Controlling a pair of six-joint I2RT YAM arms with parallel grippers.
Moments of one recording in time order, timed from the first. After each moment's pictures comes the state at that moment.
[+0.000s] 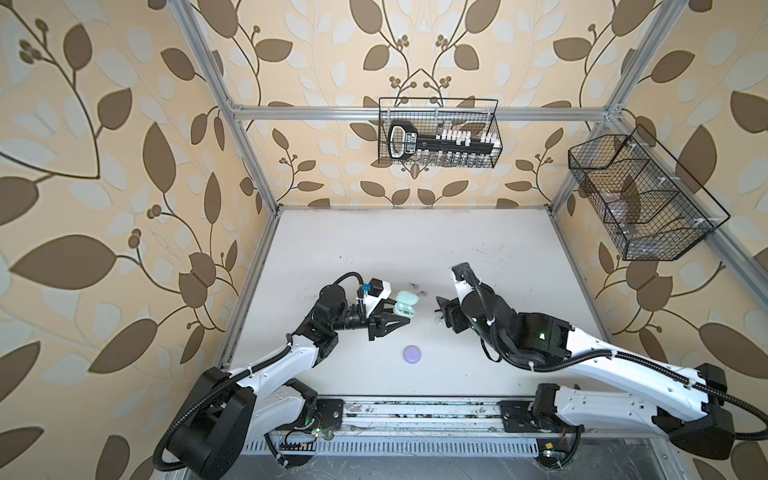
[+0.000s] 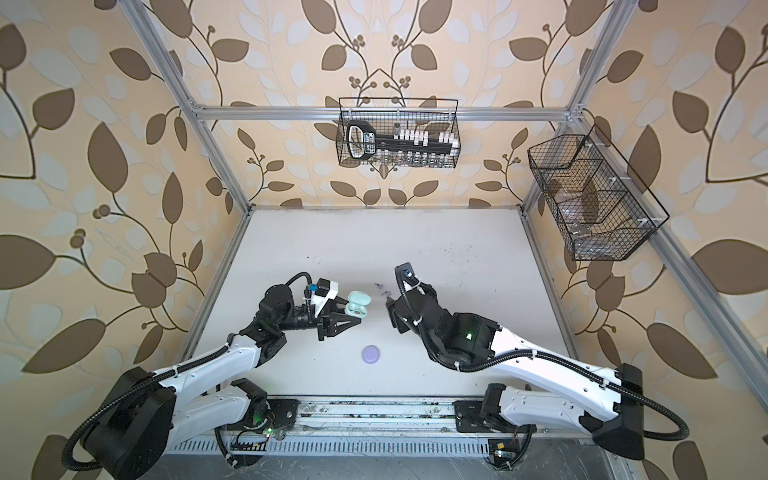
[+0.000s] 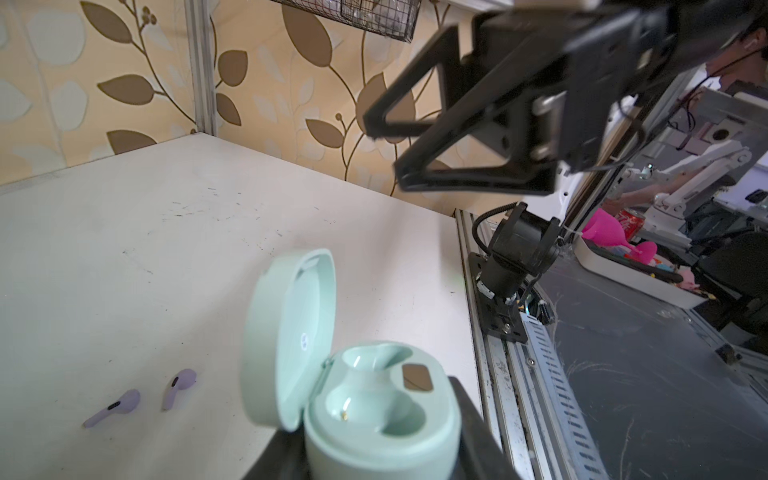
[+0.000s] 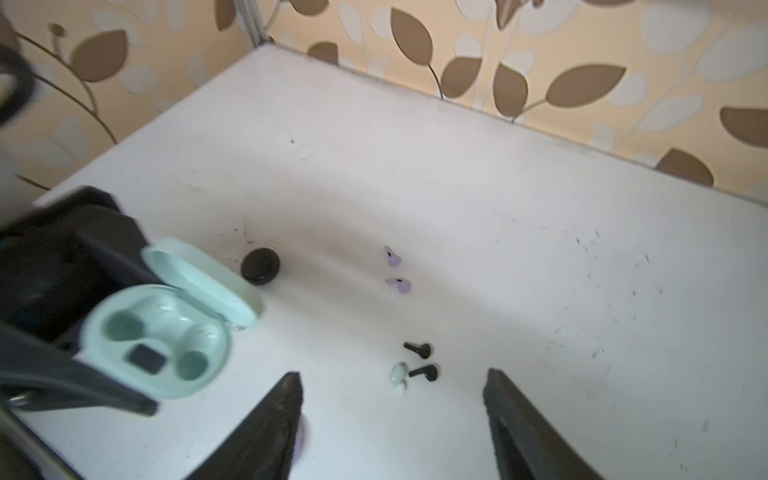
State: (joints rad) left arm -0.43 1.09 0.35 0.60 0.95 -0.12; right arm 1.00 1.08 0.93 -0.56 0.55 0.38
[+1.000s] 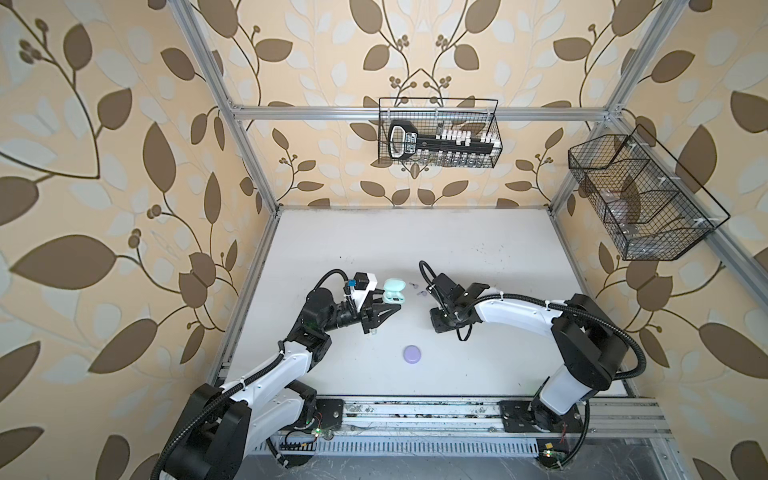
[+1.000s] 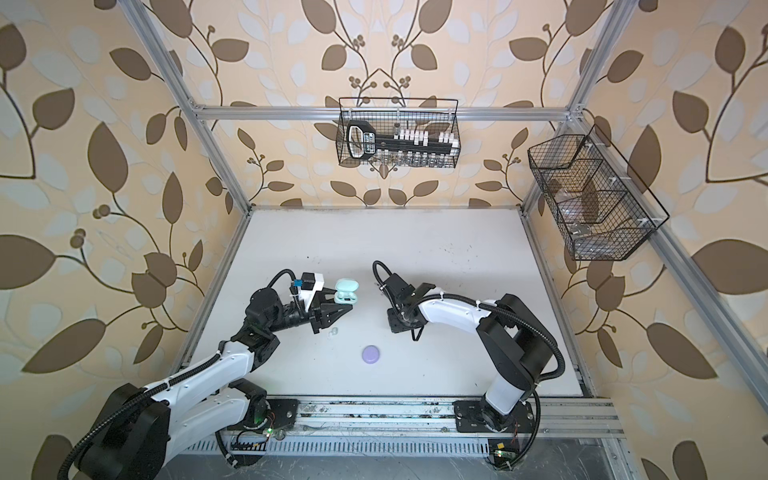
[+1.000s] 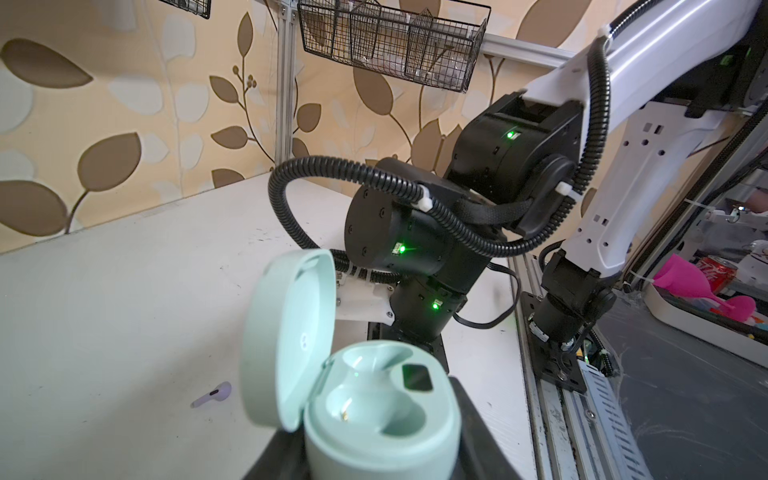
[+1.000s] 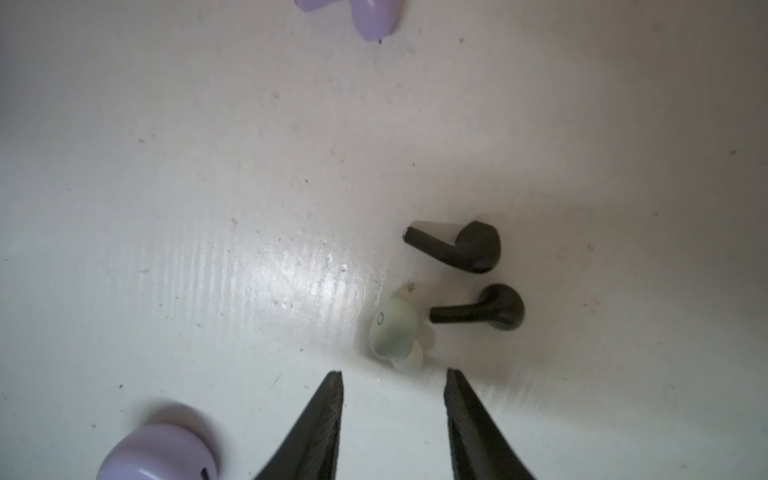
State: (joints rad) left arm -0.37 1.01 0.30 0.67 0.85 -0.17; right arm 0.75 1.69 0.99 -0.59 0.06 0.51
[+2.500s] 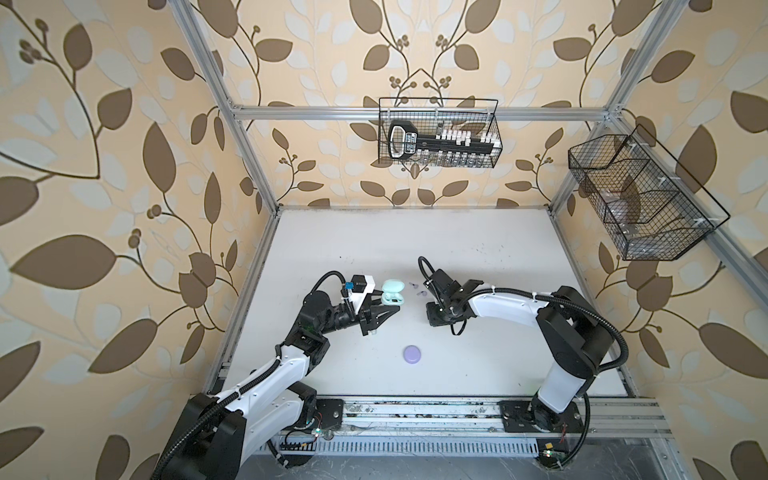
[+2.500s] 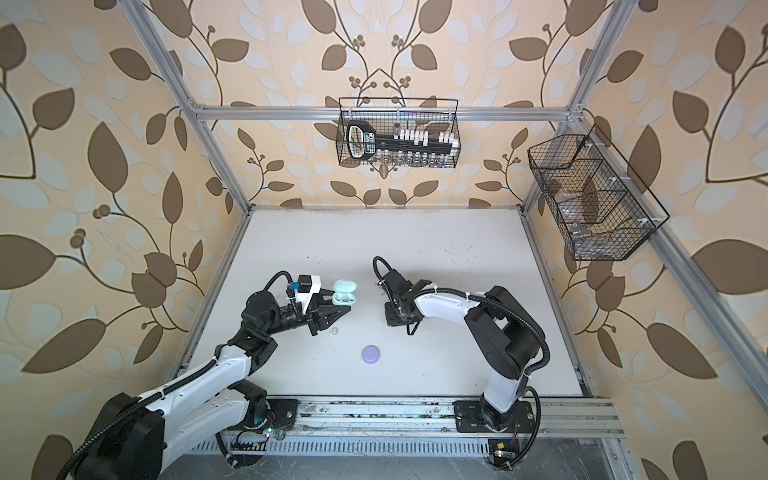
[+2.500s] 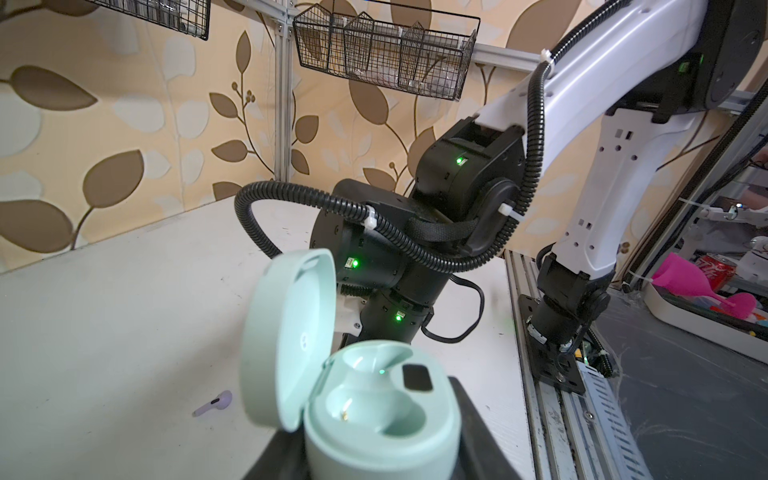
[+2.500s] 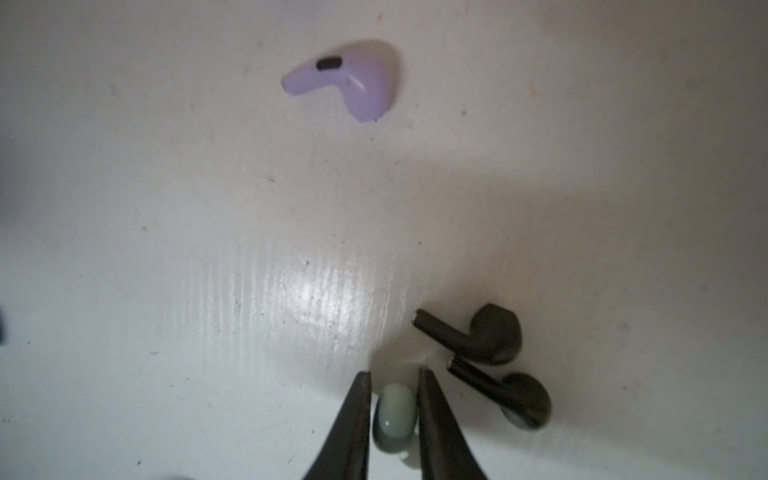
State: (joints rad) left arm -0.37 0.95 0.29 0.67 0.85 -0.16; right arm 0.72 1.76 1.01 -0.50 0.04 0.56
